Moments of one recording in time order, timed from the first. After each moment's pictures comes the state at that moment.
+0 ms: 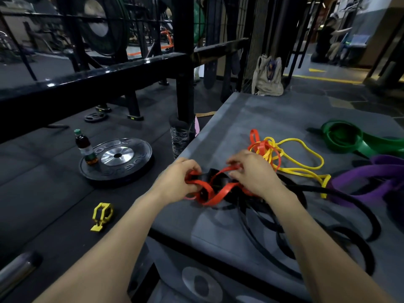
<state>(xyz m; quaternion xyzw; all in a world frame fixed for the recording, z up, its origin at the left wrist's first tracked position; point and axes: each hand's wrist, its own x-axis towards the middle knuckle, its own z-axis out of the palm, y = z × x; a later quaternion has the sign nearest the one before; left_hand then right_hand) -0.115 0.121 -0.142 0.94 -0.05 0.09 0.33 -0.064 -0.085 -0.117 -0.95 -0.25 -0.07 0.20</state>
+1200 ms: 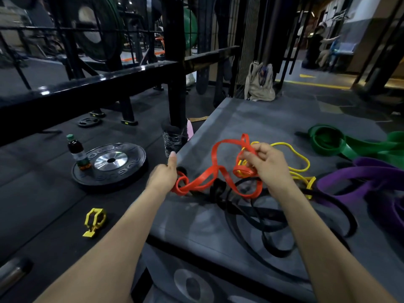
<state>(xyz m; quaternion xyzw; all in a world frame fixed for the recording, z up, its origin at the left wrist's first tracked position) -0.097 0.109 -0.136 0.86 0.27 0.08 0.42 -0.070 -0.116 -0.100 -0.74 -0.12 -0.06 0.66</state>
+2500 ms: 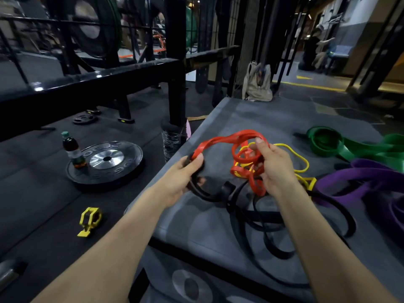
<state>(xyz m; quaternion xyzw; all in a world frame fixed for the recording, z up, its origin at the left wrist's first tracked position) -0.114 0.078 -0.120 0.60 0.08 -0.04 0.80 -0.068 -0.108 -0.094 -0.62 0.01 -0.02 0.79</state>
